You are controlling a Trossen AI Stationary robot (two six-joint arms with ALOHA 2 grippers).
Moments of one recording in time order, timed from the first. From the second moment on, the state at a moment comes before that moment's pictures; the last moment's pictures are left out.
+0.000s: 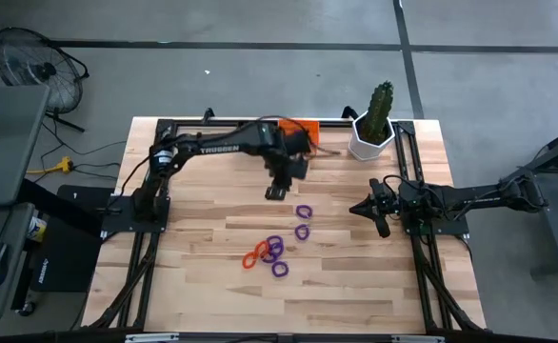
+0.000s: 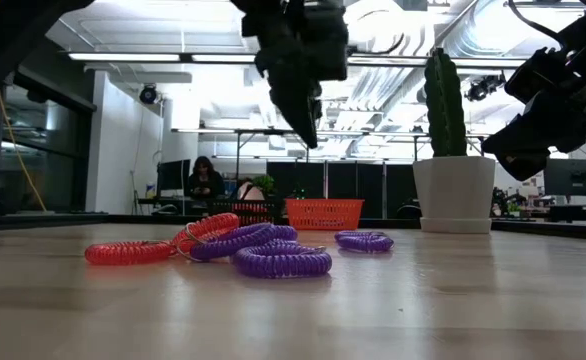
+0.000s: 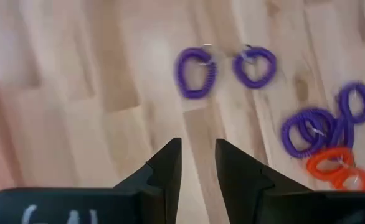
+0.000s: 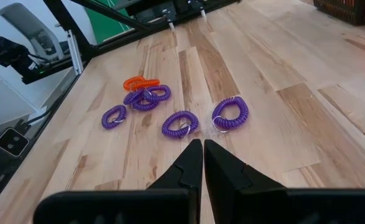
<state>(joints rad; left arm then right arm) 0.22 2.06 1.92 -1.09 0.27 0.42 -0.01 0.35 0.01 0.04 -0.06 0.36</state>
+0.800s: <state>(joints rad) 0.10 2.20 1.92 -0.91 0.15 0.48 -0.01 0.35 0.01 0.04 -0.06 0.36</state>
